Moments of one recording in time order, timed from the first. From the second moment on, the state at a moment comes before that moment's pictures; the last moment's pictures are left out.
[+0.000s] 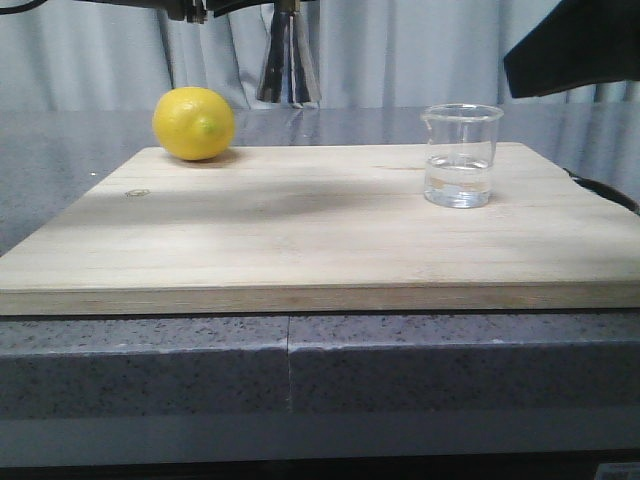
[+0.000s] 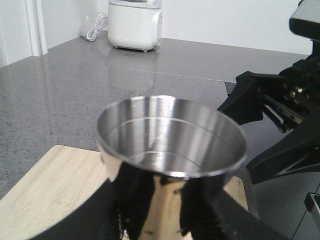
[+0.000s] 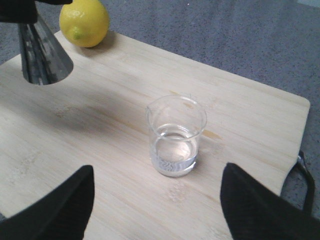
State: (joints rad) left arm -0.36 1.69 -1.10 -1.71 1.17 2.03; right arm 0.48 0.93 -0.55 0.04 0.08 -0.08
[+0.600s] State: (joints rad) left arm -0.36 1.69 -1.10 -1.71 1.17 2.03; right arm 0.48 1.23 -0.45 0.05 -0.42 -0.06
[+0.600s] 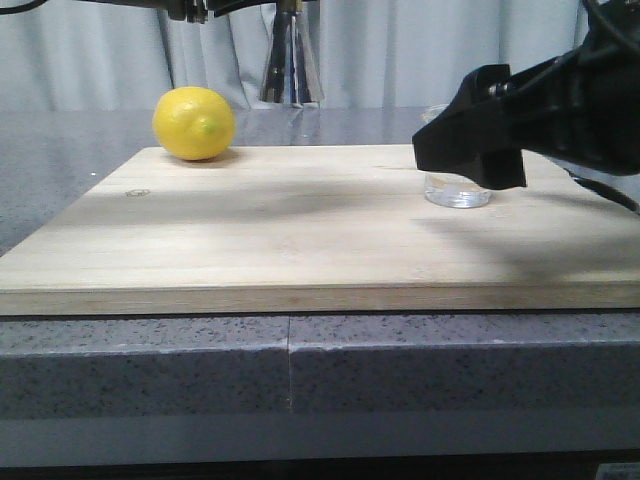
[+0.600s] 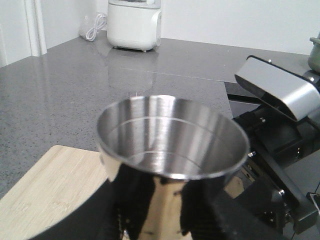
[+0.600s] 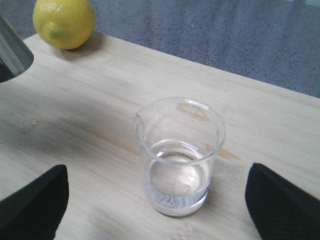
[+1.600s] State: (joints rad) left arm -0.36 1.69 -1.10 -1.71 1.17 2.03; right arm 0.48 1.58 -0.45 0.07 -0.89 -0.04
